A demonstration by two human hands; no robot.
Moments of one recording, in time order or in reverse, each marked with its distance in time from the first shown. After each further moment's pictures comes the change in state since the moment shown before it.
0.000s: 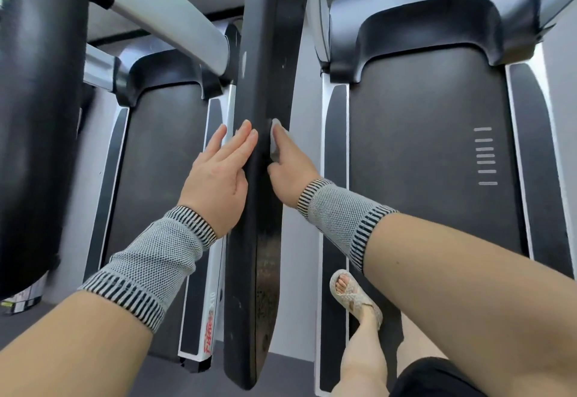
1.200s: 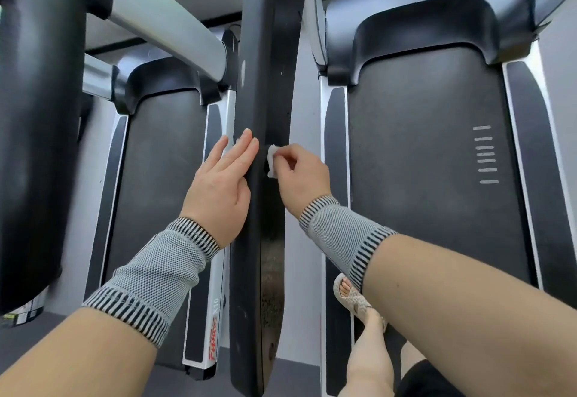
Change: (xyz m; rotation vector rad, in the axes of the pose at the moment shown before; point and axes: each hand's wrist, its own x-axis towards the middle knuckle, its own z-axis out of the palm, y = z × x) left_hand 0.001 -0.004 0.001 -0.012 0.023 0.040; right_hand -0.005 0.006 0.004 0.081 0.315 0.032
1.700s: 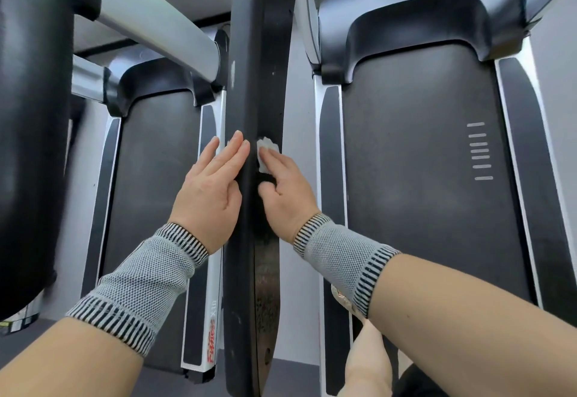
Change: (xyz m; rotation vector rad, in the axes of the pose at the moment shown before) left_hand 0.000 -0.003 0.000 0.005 0.000 0.003; right_hand -0.017 0.007 0.007 -0.009 -0.182 -0.138
